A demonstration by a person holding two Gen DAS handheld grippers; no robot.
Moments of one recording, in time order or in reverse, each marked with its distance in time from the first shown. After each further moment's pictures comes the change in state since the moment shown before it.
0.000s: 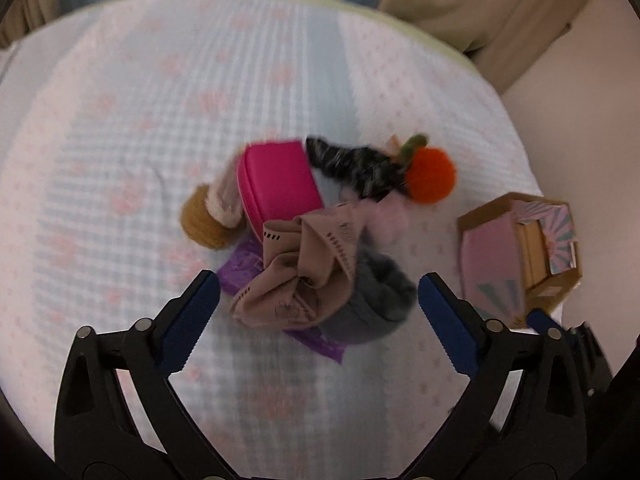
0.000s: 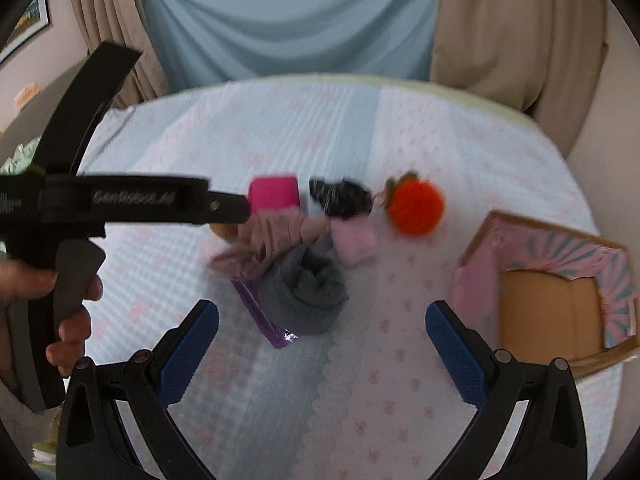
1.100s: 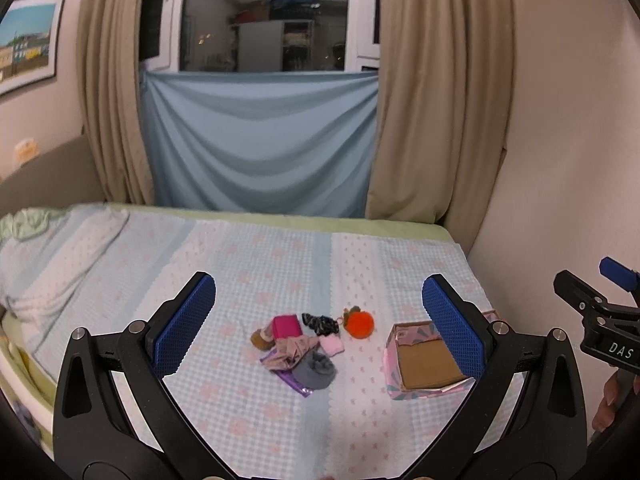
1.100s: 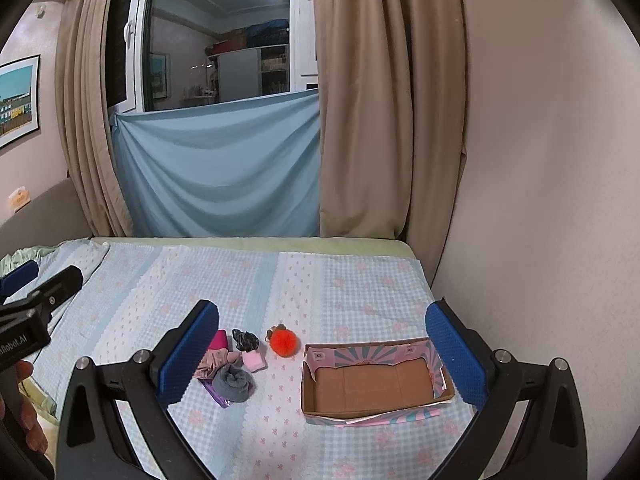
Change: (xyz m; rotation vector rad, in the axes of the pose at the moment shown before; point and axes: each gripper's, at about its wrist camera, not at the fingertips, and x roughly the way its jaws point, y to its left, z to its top) left arm -0.385 -0.231 -0.108 0.103 -0.694 0.265; right arm -0.374 -0.088 0.025 0.106 -0.456 -0.218
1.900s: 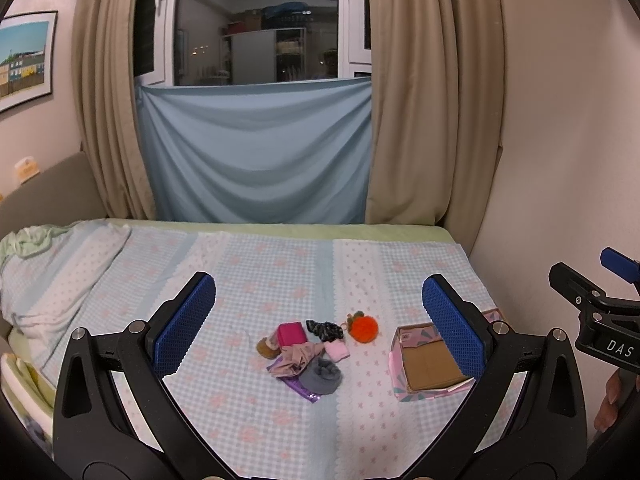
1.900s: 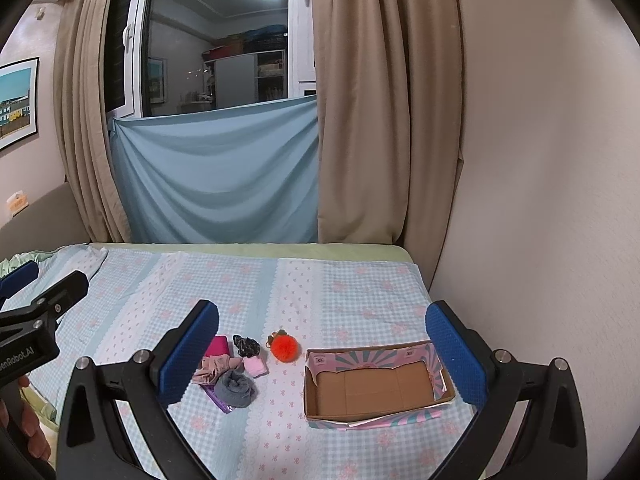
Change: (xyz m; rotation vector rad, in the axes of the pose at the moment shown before) left arm -0.016 -0.001 0.007 0.054 -0.030 0.004; right arm -0.004 -0.004 0.010 0.017 -0.015 -0.010
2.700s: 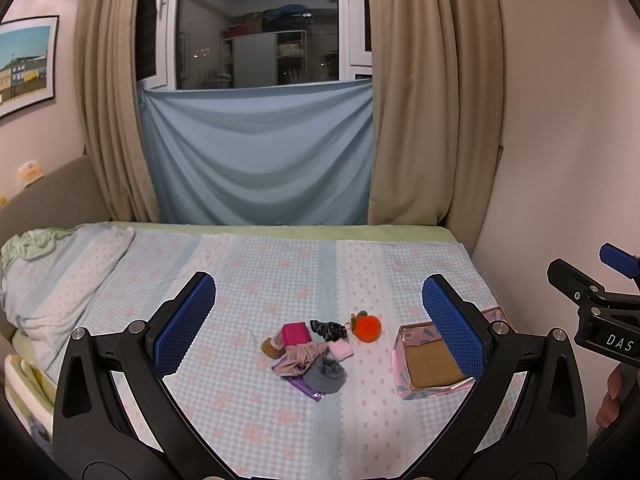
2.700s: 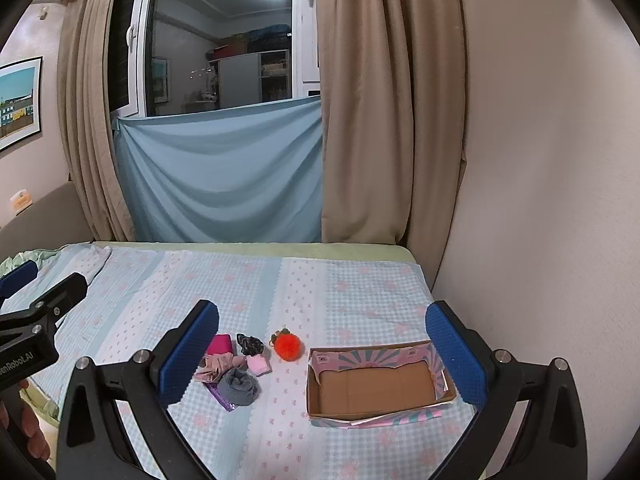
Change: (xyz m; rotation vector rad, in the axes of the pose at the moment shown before) left arm -0.013 0.006 0.005 0.004 -0.010 0.002; right arm -0.003 0.003 0.003 -0.009 0.003 0.010
